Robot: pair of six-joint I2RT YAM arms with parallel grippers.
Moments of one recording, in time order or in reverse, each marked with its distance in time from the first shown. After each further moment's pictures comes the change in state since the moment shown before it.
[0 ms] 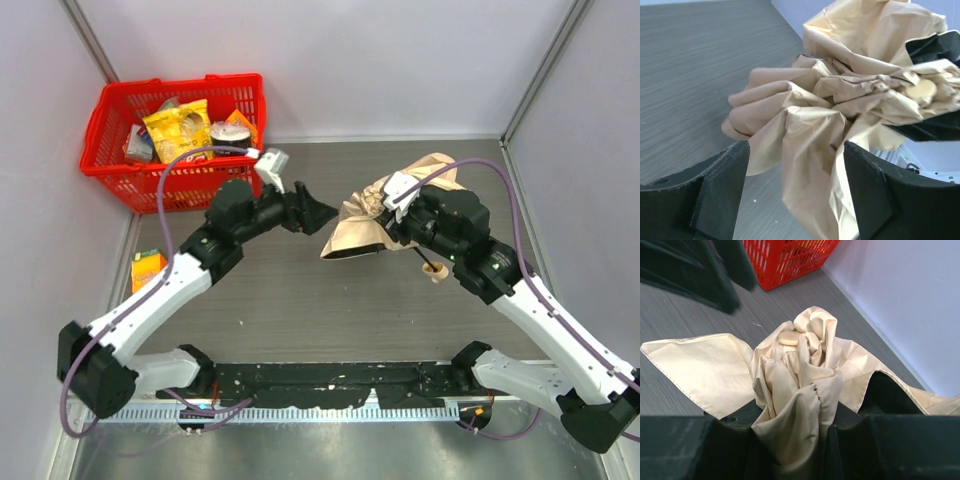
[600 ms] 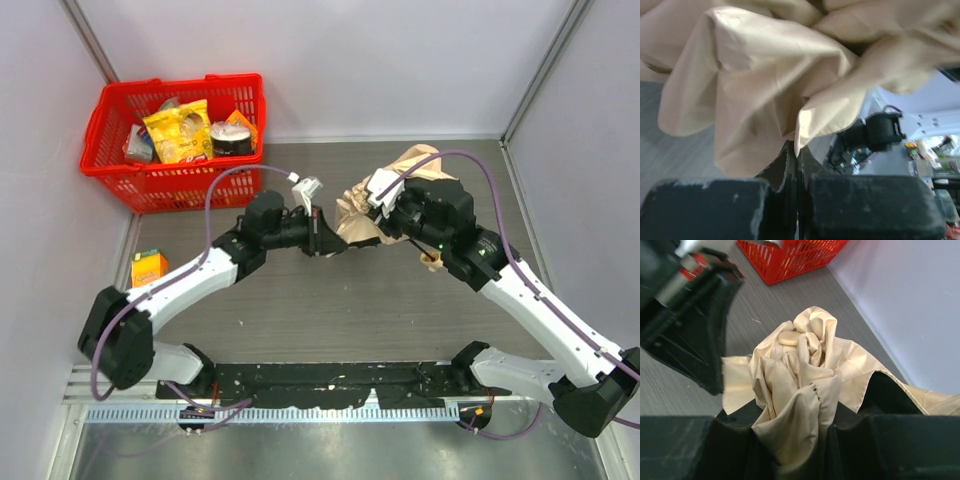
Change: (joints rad) left arm -0.004 0.055 -0.159 0.057 0.270 -0.061; right arm 0.000 0.097 0.040 0.001 -0.030 -0.080
